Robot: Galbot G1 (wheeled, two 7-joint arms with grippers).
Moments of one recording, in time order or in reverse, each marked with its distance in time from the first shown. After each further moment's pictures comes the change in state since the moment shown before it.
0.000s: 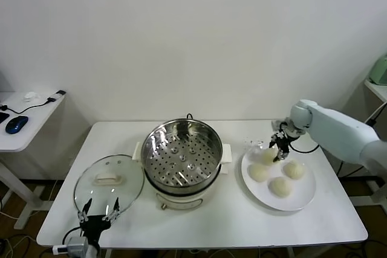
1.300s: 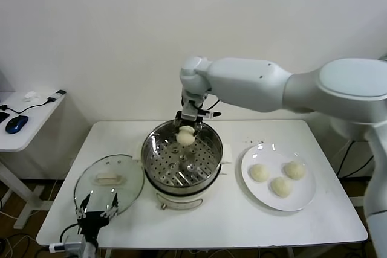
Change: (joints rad) left arm 0.010 -0.005 -0.008 -0.048 0.000 0.013 -0.002; right arm 0.172 0.537 -0.114 0.096 -0.312 0.555 0.068
